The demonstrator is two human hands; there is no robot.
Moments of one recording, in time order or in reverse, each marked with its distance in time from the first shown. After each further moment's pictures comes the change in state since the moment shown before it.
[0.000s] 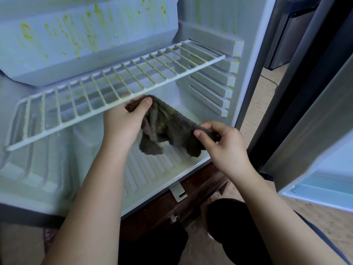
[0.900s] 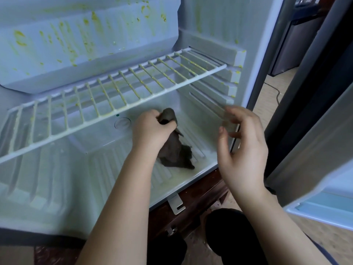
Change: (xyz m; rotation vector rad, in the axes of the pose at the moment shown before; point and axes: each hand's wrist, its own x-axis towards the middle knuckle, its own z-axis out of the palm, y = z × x) left_hand 0.005 -0.006 0.055 0.521 -0.056 -0.049; right_hand -0.001 -0.007 -0.013 -0.203 0.426 -0.432
